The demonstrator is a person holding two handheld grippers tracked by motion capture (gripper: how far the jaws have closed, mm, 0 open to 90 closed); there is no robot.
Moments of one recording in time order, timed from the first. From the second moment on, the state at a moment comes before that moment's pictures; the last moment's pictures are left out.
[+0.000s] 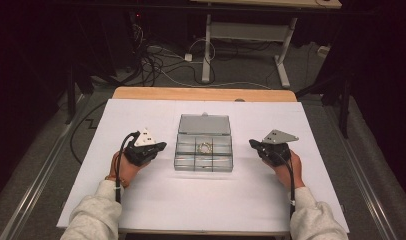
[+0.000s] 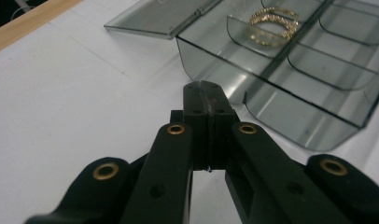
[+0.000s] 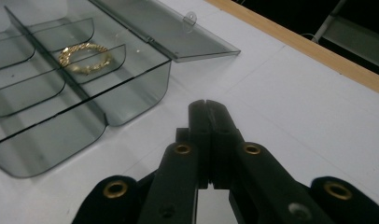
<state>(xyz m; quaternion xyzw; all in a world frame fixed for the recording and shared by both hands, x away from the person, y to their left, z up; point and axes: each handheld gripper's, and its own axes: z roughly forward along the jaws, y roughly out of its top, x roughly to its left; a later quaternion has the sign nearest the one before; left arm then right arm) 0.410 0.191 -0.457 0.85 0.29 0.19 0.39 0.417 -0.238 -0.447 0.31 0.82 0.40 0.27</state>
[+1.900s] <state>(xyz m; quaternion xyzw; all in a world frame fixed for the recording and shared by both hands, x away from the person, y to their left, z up) 0.500 0.138 -0.482 0.84 0.40 0.17 0.34 0.523 -0.160 -0.469 0.35 0.86 0.27 0.25</state>
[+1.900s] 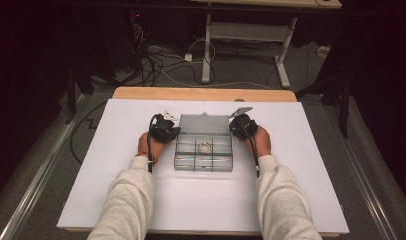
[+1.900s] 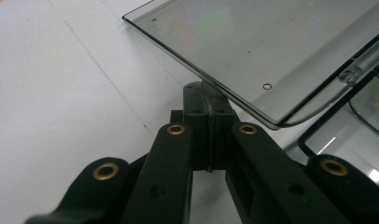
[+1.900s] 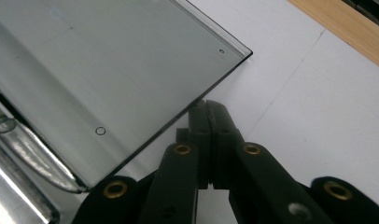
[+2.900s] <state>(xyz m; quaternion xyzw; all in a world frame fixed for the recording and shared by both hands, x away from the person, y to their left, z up) 0.498 0.135 -0.468 0.82 0.40 0.22 0.35 0.517 -0.155 -0.455 0.37 0.83 0.31 0.28</state>
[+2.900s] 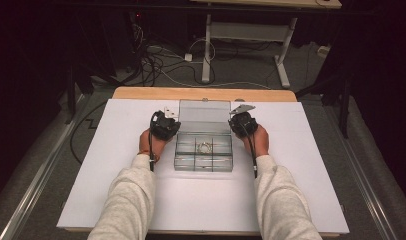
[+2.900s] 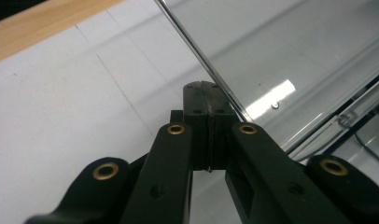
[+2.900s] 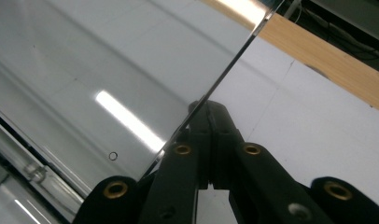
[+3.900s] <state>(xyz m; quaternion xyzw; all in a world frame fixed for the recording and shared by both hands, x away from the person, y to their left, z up) 0.486 0.138 -0.431 0.80 0.38 0.28 0.38 0.501 -0.153 -0.426 0.35 0.80 0.35 0.33</state>
